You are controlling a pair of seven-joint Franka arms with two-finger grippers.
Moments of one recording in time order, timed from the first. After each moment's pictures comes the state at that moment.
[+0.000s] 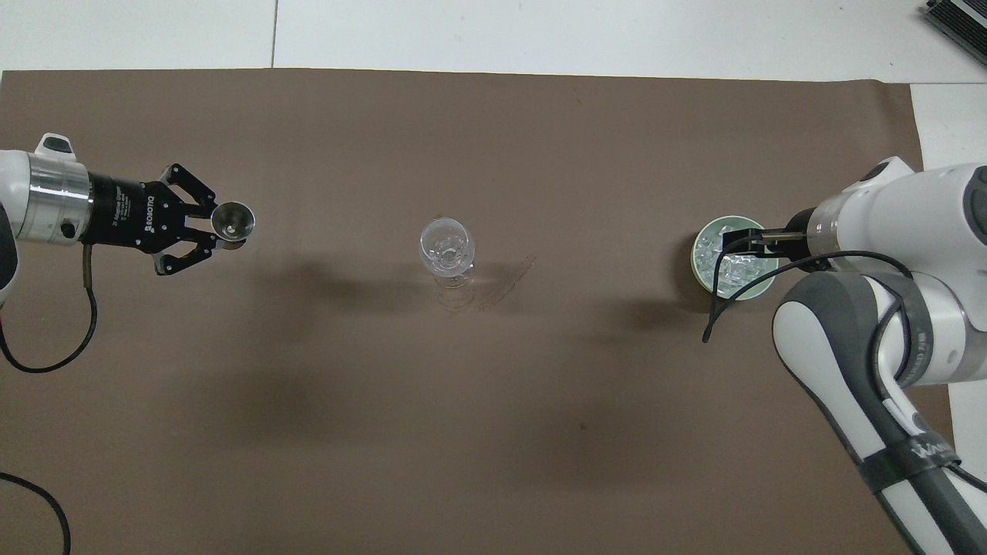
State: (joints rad) left arm 0.23 0.24 -0.09 -1.89 -0.81 1.87 -0.97; right arm 0.01 0.08 0.01 -2.10 0.00 2.34 0.09
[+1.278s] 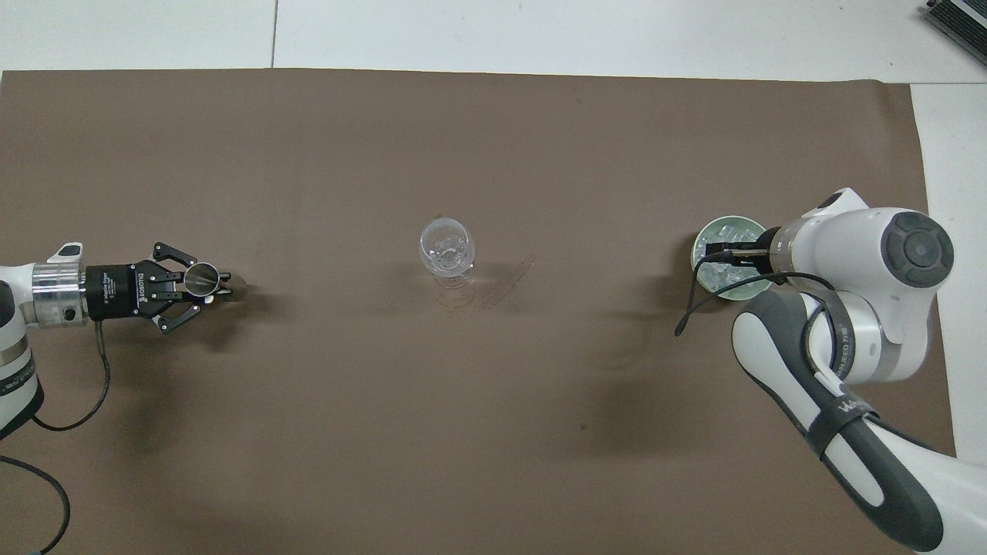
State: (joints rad) left arm 0.40 0.36 -0.10 -2.06 -1.07 1.85 -0.70; right arm 0.01 0.17 0.01 -2.16 0.00 2.49 0.09
